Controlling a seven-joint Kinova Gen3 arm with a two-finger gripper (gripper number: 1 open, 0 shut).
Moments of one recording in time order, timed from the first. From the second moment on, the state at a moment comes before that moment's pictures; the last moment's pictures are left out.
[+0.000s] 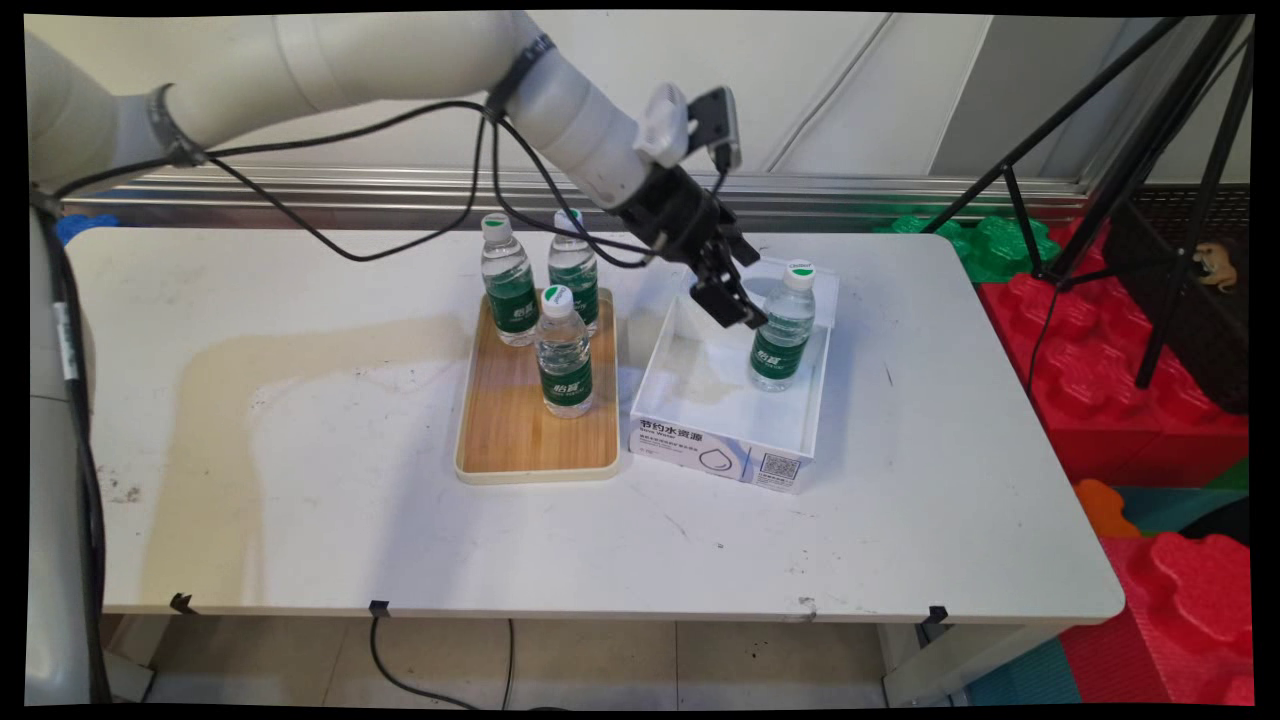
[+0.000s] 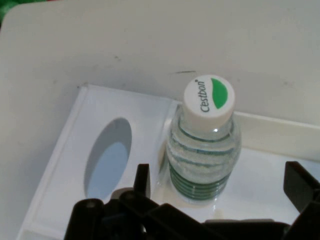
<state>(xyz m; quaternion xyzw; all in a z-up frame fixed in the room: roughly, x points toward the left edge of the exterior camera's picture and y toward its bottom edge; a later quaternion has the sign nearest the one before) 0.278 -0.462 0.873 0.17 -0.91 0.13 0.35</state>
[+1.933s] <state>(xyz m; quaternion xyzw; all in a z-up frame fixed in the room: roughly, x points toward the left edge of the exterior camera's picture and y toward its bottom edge) 0.246 -0.506 0.835 0.18 -0.90 0.11 0.38</state>
